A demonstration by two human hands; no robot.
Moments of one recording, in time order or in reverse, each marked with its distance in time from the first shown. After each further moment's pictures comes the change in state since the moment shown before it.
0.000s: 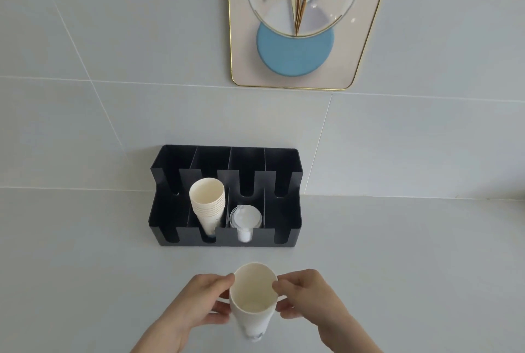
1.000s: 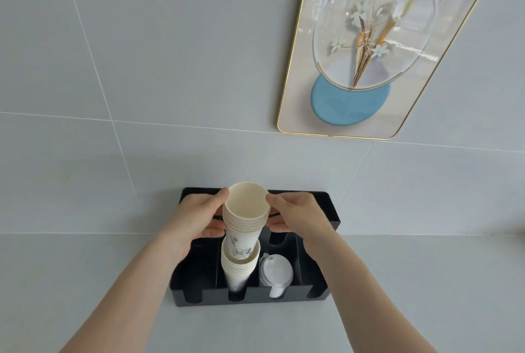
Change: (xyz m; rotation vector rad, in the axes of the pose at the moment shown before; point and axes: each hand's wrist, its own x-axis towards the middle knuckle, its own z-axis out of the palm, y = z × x) left_hand 0.046 0.257 -0.159 -0.025 0.071 0.496; right_hand 0.068 -0.294 0.033 0.099 0.371 -0.429
